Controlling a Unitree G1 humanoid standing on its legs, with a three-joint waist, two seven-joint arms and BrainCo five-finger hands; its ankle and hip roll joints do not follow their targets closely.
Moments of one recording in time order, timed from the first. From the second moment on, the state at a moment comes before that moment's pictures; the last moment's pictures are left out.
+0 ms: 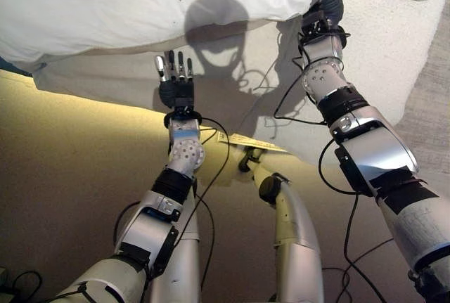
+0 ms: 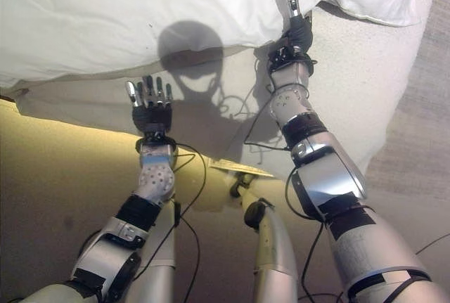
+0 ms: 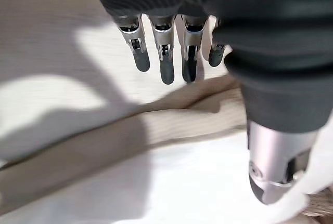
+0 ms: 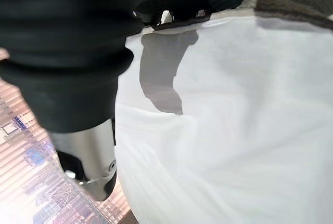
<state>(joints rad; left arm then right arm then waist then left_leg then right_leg) -0.82 0.22 -0.19 0.44 -1.55 -0.60 0.14 -1.45 -0.32 0.31 1.02 1.44 -0.41 -0.14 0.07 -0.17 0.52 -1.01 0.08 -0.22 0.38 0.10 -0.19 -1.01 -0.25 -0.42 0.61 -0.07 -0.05</state>
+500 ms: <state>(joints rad) -0.85 0.37 -0.14 0.42 -1.46 -0.63 0.22 -1.42 -0.33 0.28 0.96 1.43 -0.41 -0.14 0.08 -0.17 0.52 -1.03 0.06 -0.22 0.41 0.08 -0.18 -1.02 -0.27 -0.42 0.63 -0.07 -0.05</state>
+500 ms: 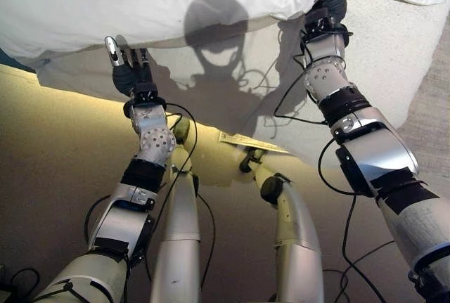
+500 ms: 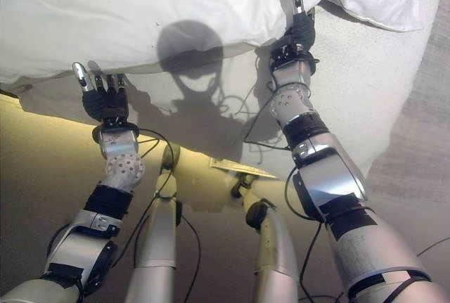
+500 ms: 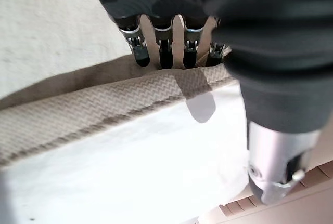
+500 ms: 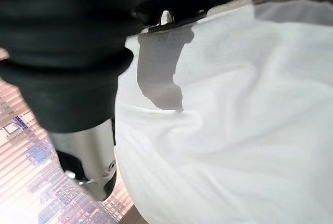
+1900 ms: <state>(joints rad) -0.97 0.53 -0.18 0.50 -1.43 -0.61 0.22 -1.35 -0.36 0.28 0.91 1.39 -0.37 -0.14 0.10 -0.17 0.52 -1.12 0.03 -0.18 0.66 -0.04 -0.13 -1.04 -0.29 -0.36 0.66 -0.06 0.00</state>
